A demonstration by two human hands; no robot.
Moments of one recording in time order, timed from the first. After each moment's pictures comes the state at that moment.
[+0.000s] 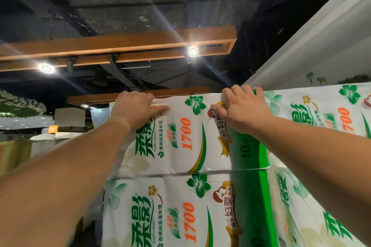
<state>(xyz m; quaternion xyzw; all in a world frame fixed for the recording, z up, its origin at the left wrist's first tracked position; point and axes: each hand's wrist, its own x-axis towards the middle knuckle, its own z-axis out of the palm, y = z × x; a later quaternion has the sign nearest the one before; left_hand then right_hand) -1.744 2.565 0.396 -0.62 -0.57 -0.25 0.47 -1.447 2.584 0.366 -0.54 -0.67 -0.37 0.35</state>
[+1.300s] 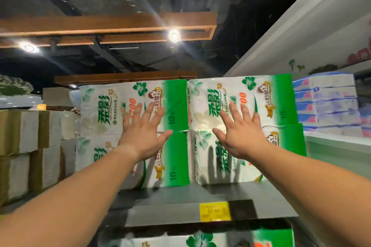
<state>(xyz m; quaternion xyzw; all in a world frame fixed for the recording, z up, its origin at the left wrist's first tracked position) -1.529 2.433 0.238 -0.67 -0.62 -0.25 0.31 -1.244 2.445 0.229 -0.60 -0.71 -0.26 0.26</state>
